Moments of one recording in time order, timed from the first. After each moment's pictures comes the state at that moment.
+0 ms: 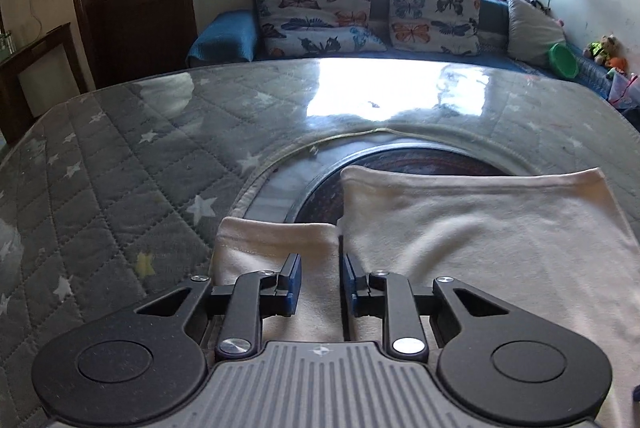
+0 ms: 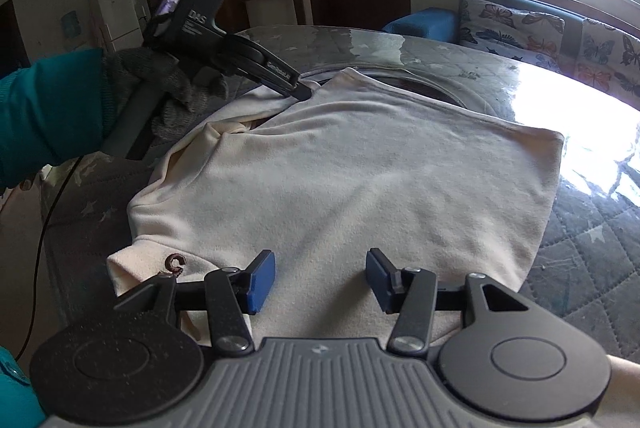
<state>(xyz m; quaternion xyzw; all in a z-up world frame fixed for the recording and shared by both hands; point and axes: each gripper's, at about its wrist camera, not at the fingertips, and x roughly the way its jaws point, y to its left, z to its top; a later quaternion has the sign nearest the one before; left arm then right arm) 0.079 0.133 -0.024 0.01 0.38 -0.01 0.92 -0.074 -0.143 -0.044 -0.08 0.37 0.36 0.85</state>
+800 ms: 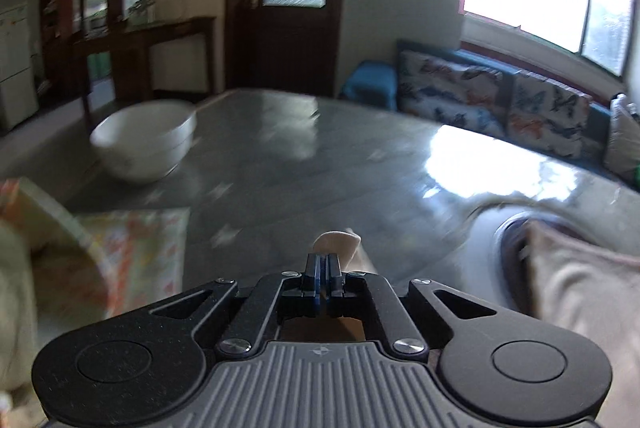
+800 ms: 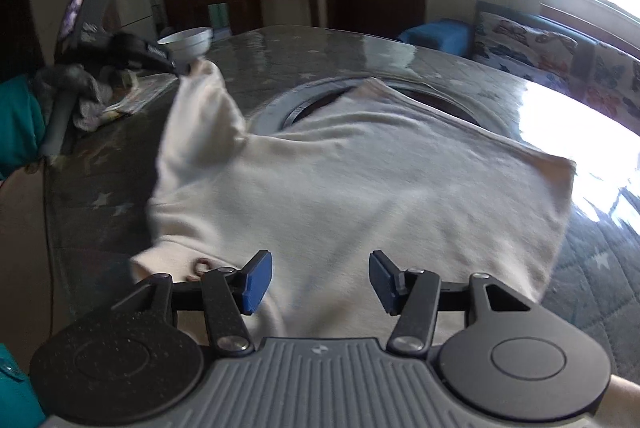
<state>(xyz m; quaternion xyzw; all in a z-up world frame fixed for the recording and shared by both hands) -0.047 0.276 0.004 -0.09 0.31 0.17 0.93 -0.089 -0.118 -0.036 -0.12 0.35 0.38 0.85</state>
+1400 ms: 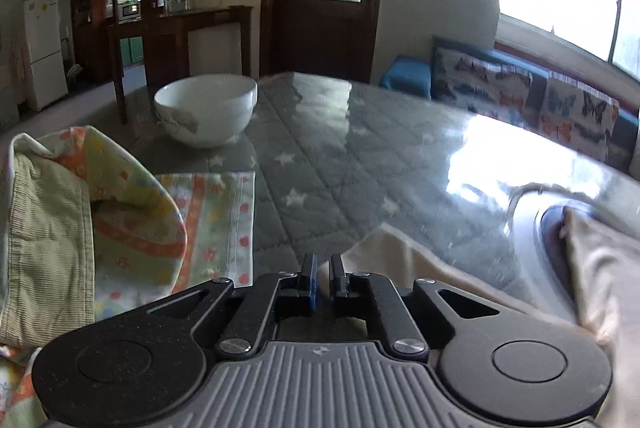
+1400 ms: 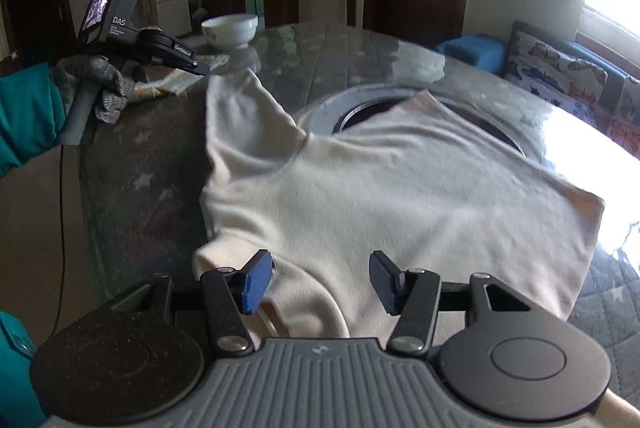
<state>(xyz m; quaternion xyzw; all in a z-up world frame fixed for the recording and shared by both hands) -0.078 0.293 0.000 -0.11 0.29 0.19 0.93 -0.114 -0.091 -0.028 -0.16 0.33 0.41 0.83</state>
